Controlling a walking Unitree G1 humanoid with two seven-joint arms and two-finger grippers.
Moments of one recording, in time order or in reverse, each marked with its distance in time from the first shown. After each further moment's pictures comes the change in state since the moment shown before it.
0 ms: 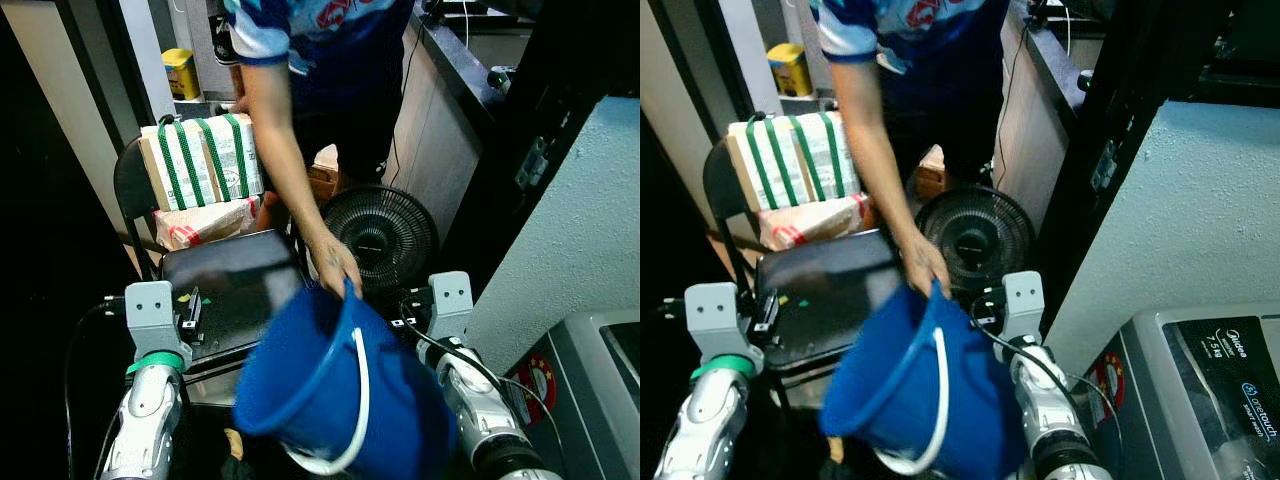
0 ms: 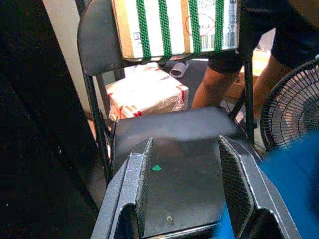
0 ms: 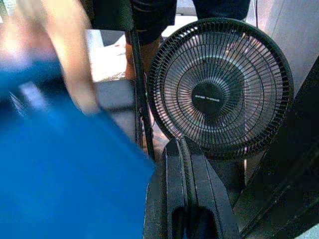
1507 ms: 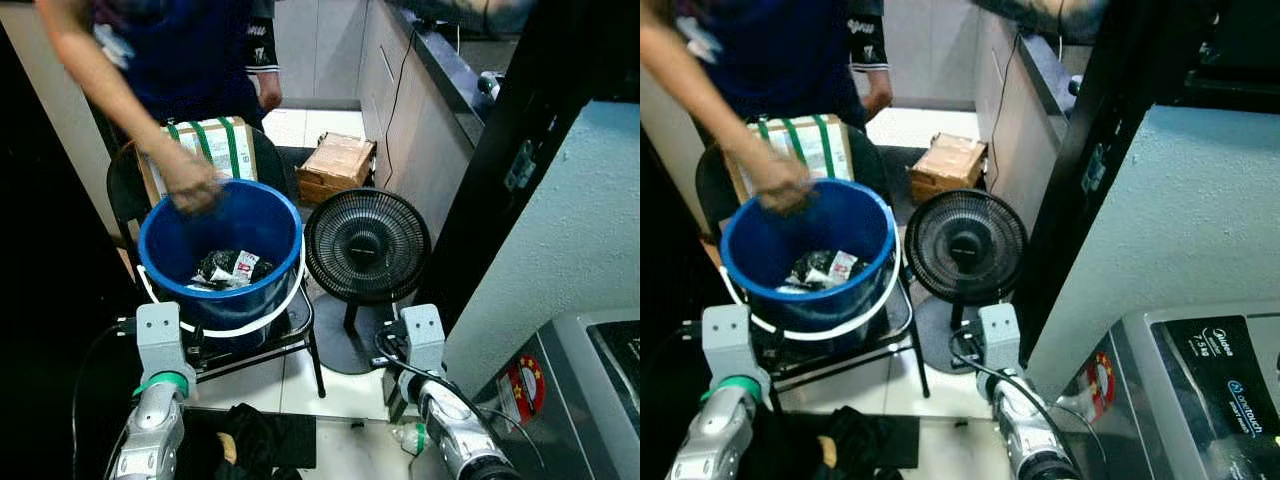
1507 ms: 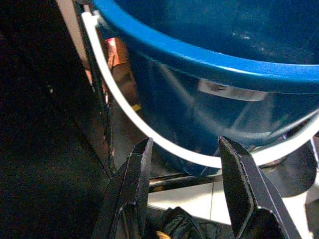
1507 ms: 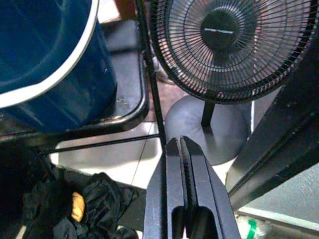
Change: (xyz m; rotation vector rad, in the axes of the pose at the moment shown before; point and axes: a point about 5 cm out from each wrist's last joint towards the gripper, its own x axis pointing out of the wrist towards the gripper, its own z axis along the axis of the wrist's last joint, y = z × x) left arm -0.010 0.007 -0.039 -0.007 0.224 0.040; right arm -0.012 0.017 -0.044 0.056 0.205 -0.009
